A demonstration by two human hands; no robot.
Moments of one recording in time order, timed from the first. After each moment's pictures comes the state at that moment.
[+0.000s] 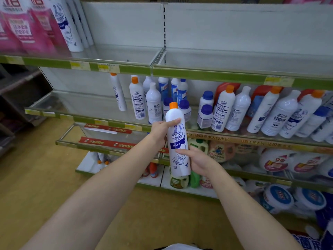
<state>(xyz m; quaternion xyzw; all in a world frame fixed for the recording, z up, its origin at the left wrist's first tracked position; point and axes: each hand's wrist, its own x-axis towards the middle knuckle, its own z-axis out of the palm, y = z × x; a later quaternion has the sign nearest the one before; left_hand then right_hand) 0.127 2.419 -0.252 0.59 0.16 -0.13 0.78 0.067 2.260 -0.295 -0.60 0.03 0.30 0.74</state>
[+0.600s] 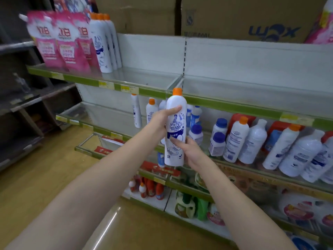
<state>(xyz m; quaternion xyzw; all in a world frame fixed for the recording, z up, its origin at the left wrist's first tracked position) 0.168 2.441 -0.142 0.55 0.13 -0.03 0.83 0.141 2.305 -0.221 -0.62 -0.08 0.21 0.76</state>
